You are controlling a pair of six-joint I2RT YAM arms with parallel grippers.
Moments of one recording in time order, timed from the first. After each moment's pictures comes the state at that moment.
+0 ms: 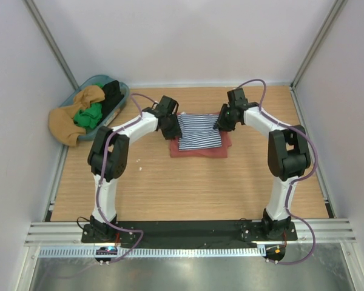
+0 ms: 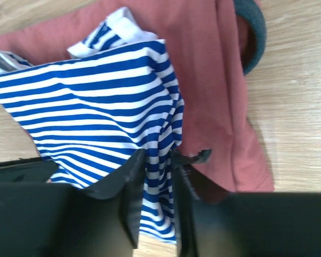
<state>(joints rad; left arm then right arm) -0.50 2.08 1.59 -0.52 0.07 -0.75 0.26 1.95 1.46 -0.47 -0.14 0.62</state>
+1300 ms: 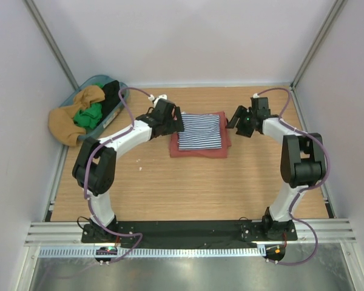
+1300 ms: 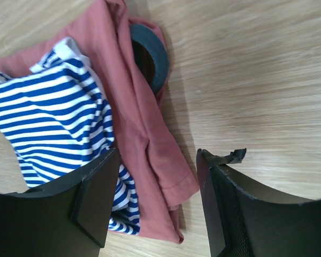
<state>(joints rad) -0.55 1.85 1.37 -0.33 -0.21 -0.63 0.07 1.80 1.17 -0.22 -0.25 0.55</state>
